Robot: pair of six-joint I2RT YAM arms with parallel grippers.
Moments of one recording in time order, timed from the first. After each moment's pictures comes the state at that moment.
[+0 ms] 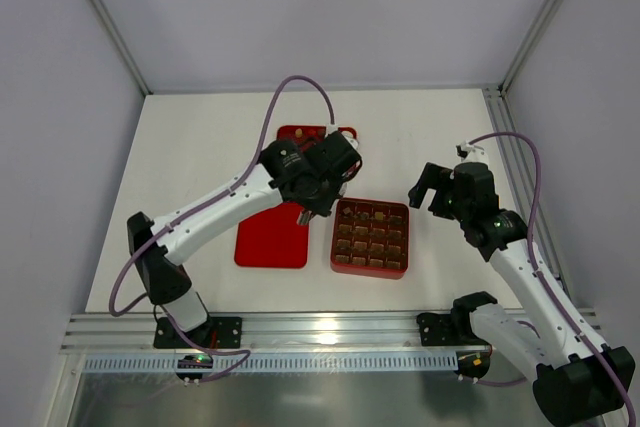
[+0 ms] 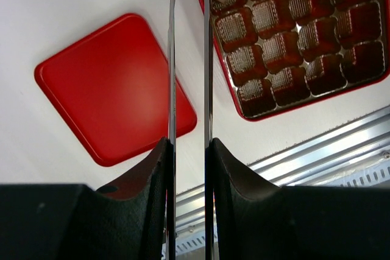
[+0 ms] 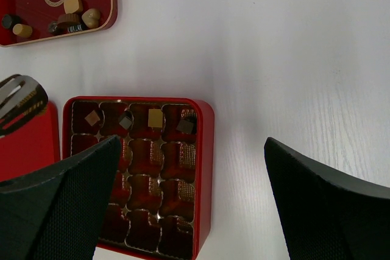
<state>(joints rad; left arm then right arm) -0.98 1.69 1.79 -1.22 -0.26 -0.42 0.26 0.85 0.74 -0.53 0.09 0.47</state>
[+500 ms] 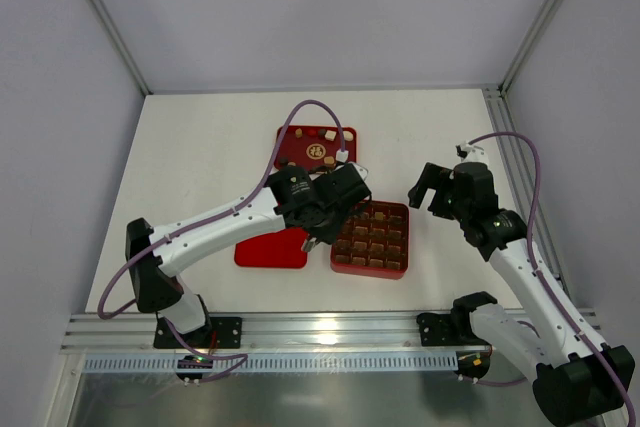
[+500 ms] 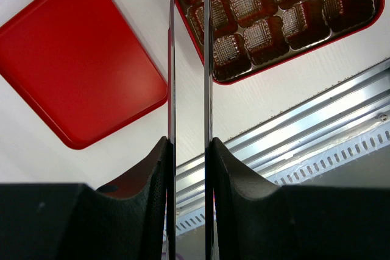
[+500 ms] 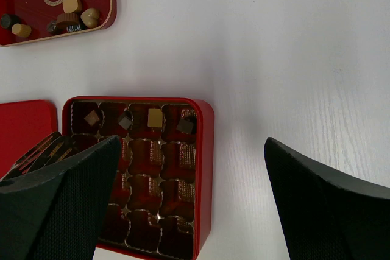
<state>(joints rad) -1.13 1.62 1.65 -1.20 -0.26 -0.52 0.26 0.86 0.74 -0.53 0.09 0.48</state>
